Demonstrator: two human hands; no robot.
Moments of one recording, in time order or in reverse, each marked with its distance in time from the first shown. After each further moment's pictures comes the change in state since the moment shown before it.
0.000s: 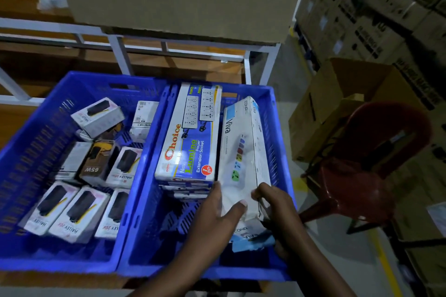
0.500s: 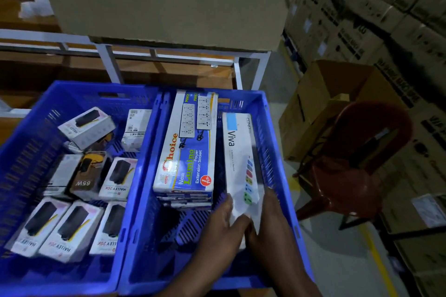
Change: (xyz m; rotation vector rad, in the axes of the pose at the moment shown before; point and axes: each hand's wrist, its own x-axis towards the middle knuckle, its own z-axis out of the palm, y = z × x) left_hand 0.007 -0.006 0.013 -0.040 -0.126 -0.098; right_hand 0.007 0.058 0.003 -0.860 0.206 -0.454
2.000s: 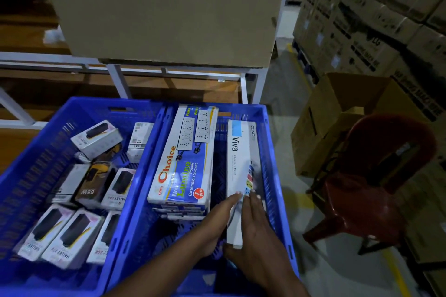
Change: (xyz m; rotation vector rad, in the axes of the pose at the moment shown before) left_hand 0.085 -0.012 0.003 -0.072 -0.064 -0.273; right_hand 0.032 0.015 -0.002 -0.230 -0.220 -0.326
